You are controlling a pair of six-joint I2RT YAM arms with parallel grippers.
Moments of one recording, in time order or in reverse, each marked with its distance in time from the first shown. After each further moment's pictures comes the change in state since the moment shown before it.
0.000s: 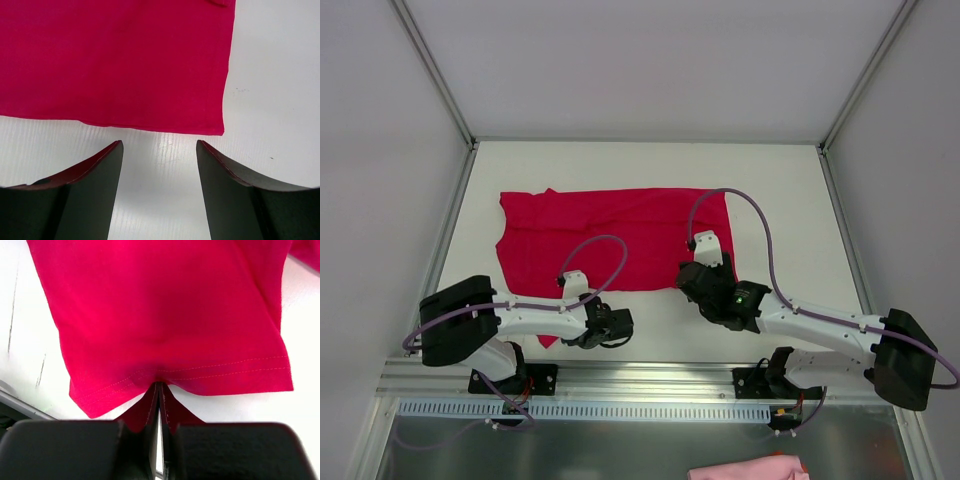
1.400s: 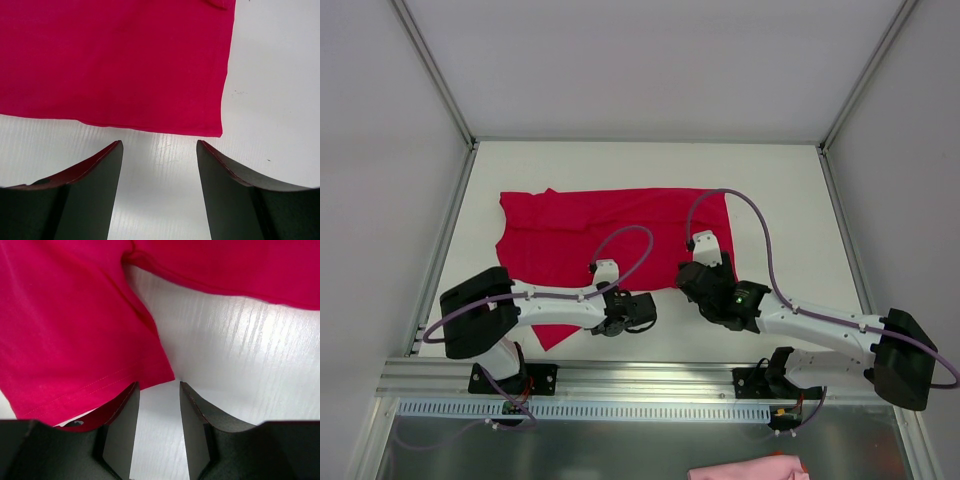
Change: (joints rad) left arm 0.016 0.111 0.177 0.130 -0.010 0.239; right arm -0.001 -0.003 0.000 0.005 -0.001 -0.023
